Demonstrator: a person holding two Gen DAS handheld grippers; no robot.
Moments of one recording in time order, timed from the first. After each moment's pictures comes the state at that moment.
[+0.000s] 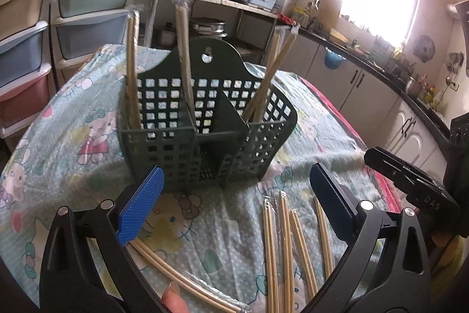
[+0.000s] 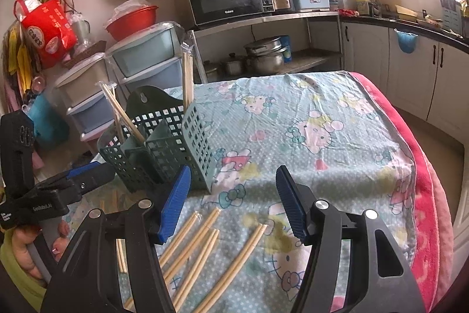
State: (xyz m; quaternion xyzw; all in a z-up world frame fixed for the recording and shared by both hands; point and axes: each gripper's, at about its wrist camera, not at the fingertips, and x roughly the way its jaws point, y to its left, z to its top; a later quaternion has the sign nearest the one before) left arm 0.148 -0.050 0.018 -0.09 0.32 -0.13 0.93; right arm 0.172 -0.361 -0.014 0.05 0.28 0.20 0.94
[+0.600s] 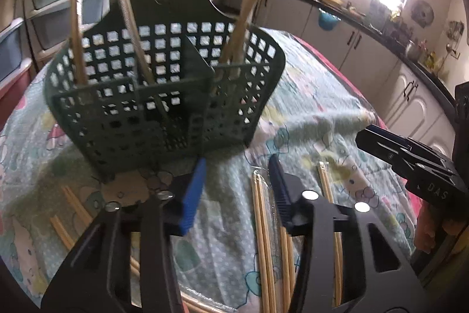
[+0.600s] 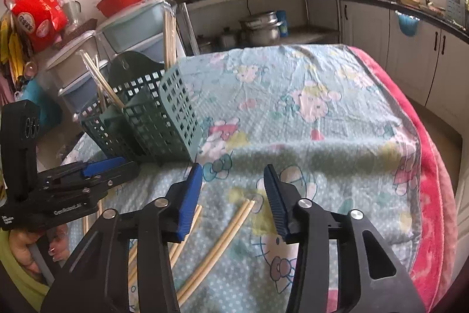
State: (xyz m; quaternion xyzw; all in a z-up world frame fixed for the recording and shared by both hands) left arm 0.167 -0.091 -0.019 -0.04 0.39 -0.16 0.91; right arm 0.188 -0.366 -0.045 0.04 0.34 0.19 0.92
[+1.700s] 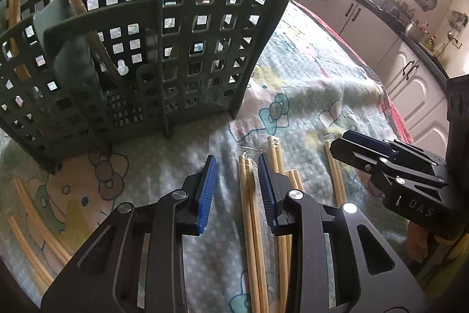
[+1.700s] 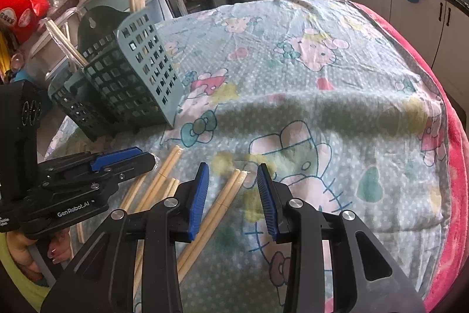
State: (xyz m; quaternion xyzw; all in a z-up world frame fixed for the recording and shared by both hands) left arm 0.200 -0.120 -0.064 -0.04 0.46 -0.18 0.87; right arm 0.216 -0.361 -0.090 0.04 0.42 0.18 0.89
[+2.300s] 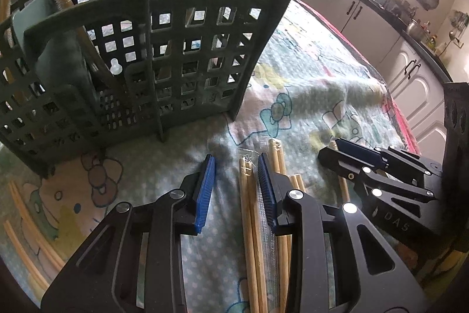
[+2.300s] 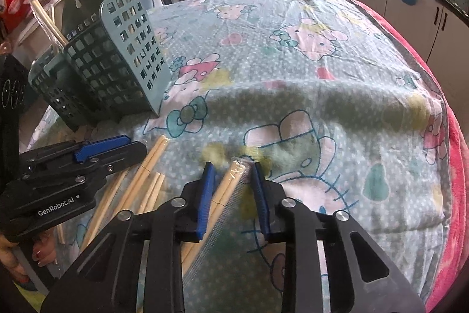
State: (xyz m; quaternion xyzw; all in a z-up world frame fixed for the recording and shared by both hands) left arm 0.204 -0.127 -0.069 -0.04 0.47 -0.18 0.87; right arm 0.223 -0.349 -0.106 0.01 0.44 0.15 0.89
